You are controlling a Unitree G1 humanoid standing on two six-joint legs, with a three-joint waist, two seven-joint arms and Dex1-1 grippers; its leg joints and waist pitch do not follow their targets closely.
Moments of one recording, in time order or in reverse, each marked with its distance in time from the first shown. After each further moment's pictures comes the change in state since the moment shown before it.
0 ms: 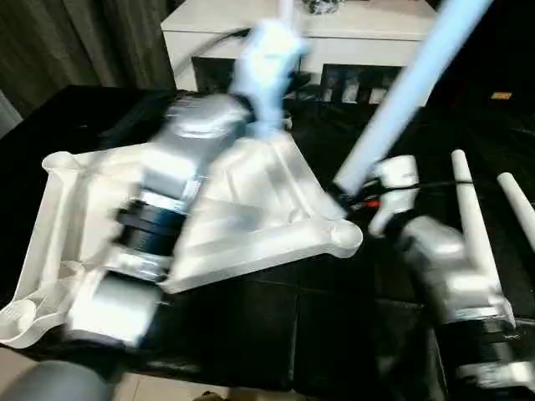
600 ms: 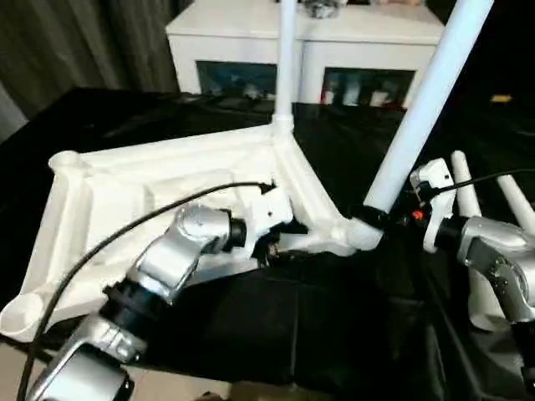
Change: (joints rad) left arm 0.325 0.062 -0.305 0.002 0.065 -0.115 -0.324; right arm 0.042 -0.195 0.011 -0.093 0.074 0.215 0.239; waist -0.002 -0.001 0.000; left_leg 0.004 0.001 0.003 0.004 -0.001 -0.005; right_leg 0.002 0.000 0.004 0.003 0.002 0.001
